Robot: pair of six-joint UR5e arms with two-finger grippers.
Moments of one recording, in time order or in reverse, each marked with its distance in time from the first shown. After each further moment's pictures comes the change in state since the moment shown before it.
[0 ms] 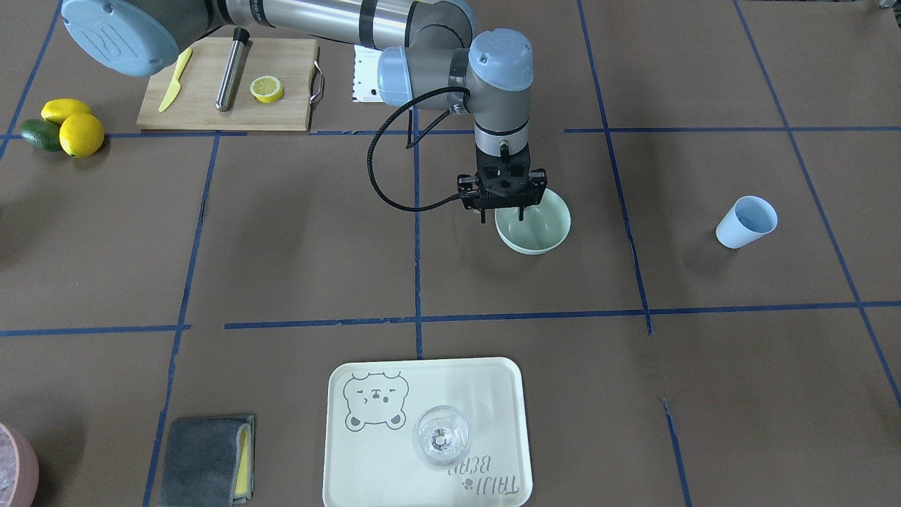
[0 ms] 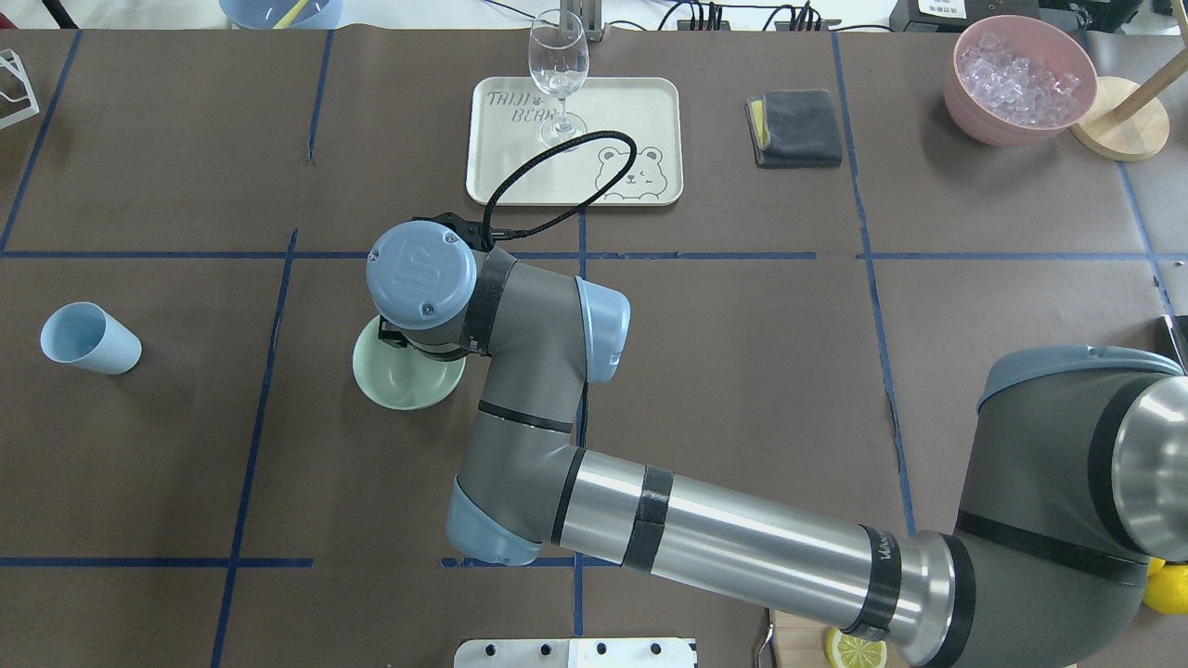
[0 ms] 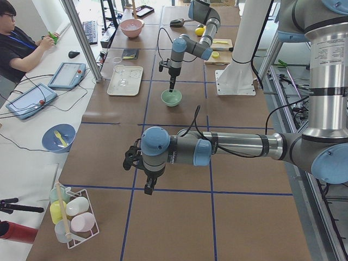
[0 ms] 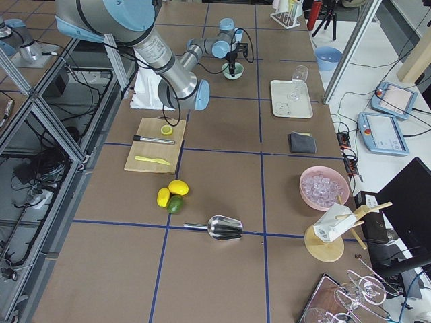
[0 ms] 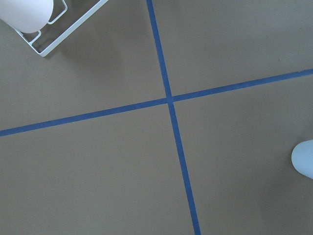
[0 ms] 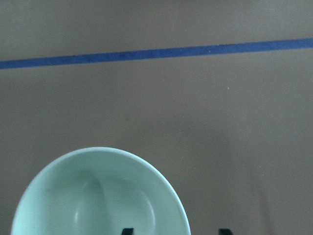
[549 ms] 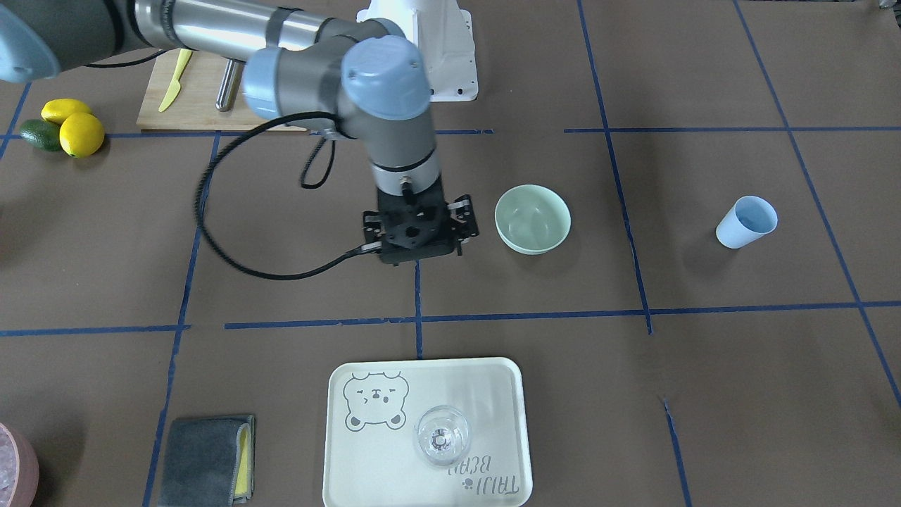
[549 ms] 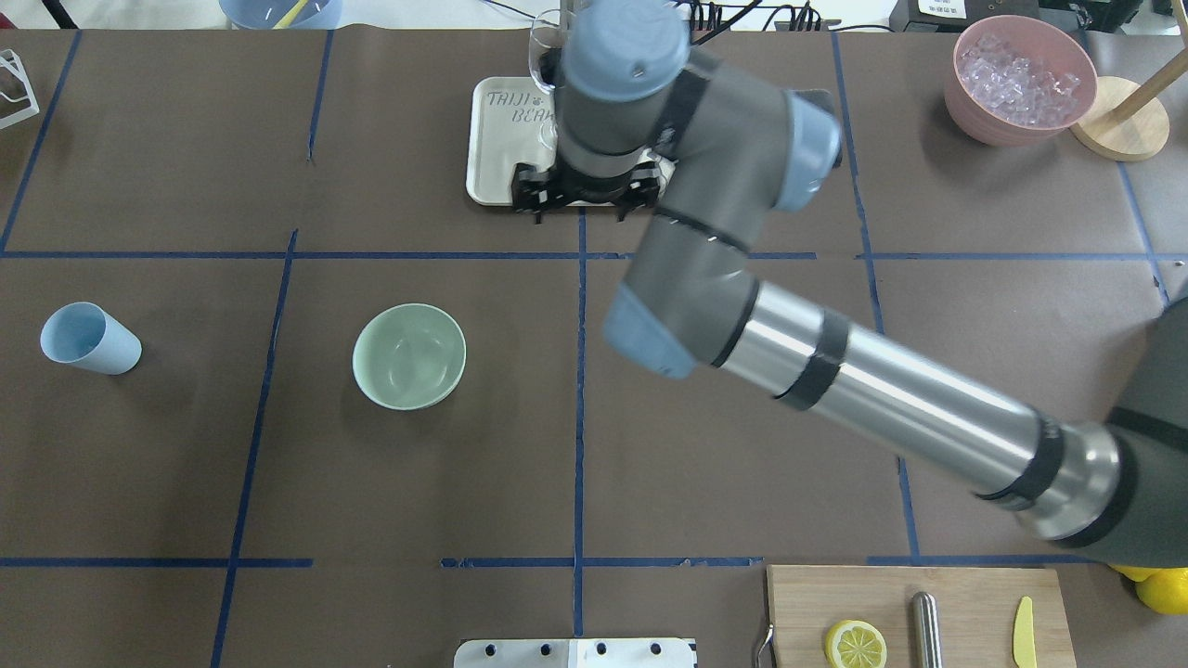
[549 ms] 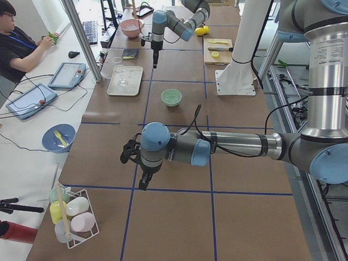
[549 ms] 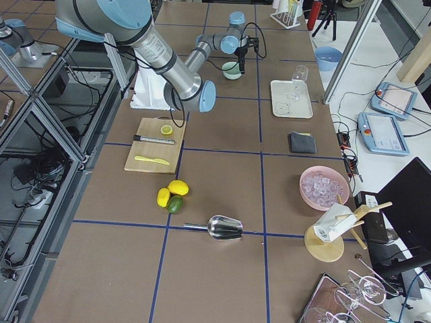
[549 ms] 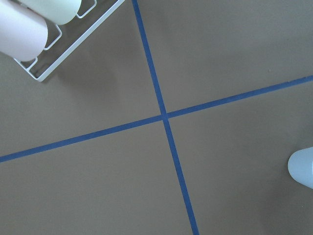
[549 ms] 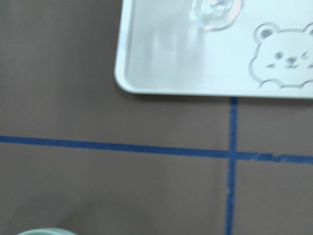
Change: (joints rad) left arm 0.007 -0.007 0.001 -0.119 0.002 -0.004; right arm 0.302 -0.209 0.260 -0.121 0.259 -0.358
